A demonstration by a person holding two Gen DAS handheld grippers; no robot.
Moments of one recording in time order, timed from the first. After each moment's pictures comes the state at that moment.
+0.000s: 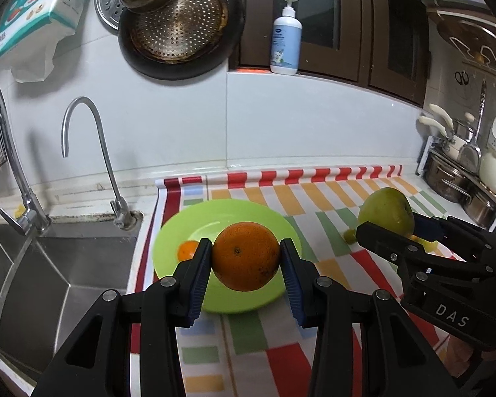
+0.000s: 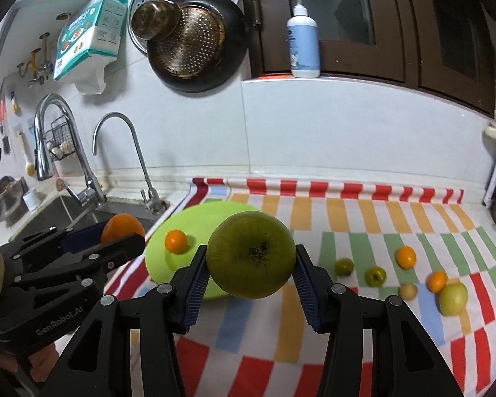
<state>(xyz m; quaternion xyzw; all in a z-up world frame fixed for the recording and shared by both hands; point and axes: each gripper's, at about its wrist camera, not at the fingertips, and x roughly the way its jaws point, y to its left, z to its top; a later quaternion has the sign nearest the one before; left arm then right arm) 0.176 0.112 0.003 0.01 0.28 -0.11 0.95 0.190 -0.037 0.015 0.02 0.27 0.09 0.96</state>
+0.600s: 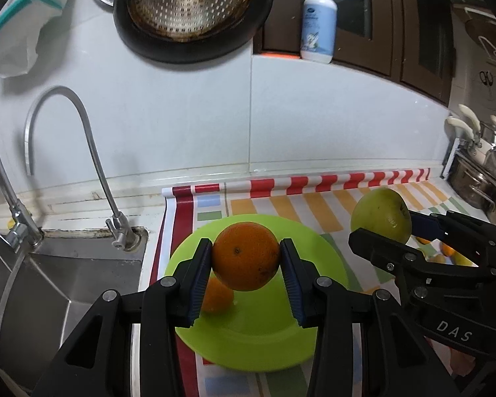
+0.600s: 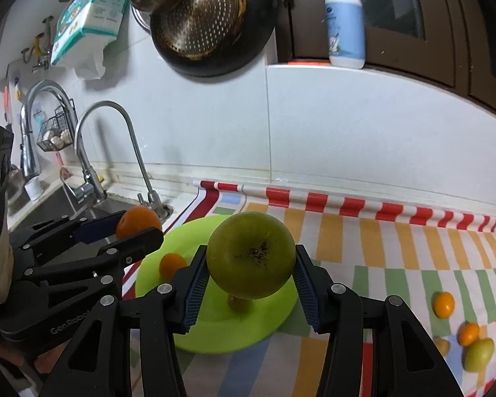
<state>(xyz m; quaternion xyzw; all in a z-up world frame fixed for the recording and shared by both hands) 0.261 0.128 -0.022 0.02 0.30 -0.09 0.95 0.279 -0.014 0.001 -0.01 0.29 0.13 0.95</state>
